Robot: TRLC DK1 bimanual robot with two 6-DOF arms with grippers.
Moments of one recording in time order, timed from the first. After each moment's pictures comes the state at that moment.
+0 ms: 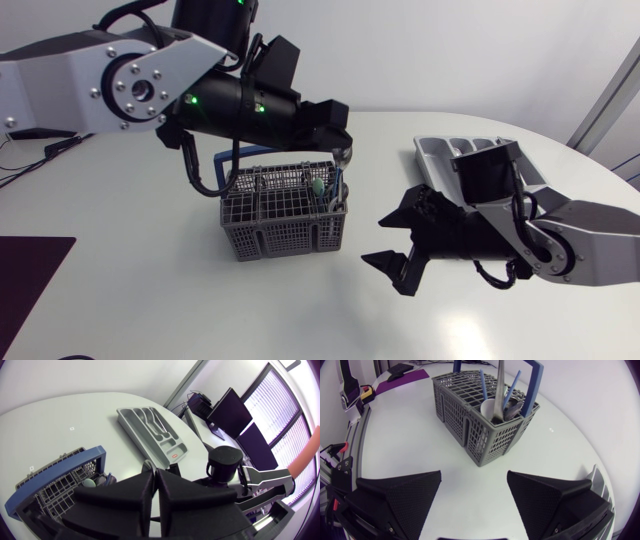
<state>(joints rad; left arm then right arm) -0.62 1.57 1.29 -0.31 0.44 -0.33 0.43 1.34 0.60 -0.06 -0.38 -0.50</state>
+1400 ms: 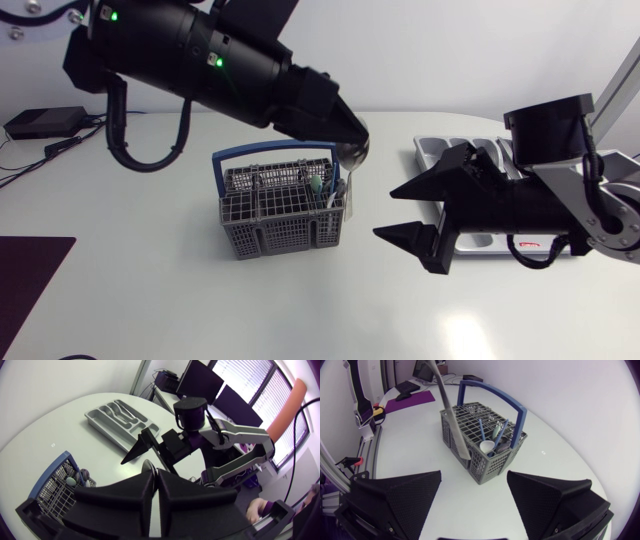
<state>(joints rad) -0.68 1.49 1.50 -0.71 0.59 0.00 0.33 1.16 0.70 -0.25 -0.55 -0.53</state>
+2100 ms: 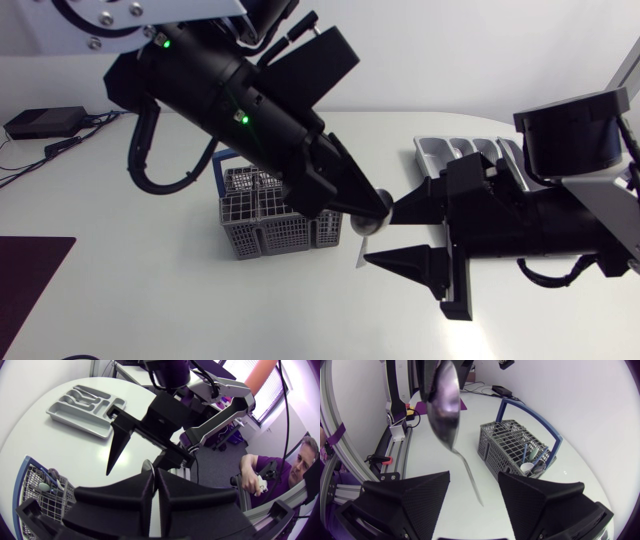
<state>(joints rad) -0.76 1.58 1.54 -0.95 0.74 0.33 0.47 1.03 0.71 -0.38 -0.63 -0.54</state>
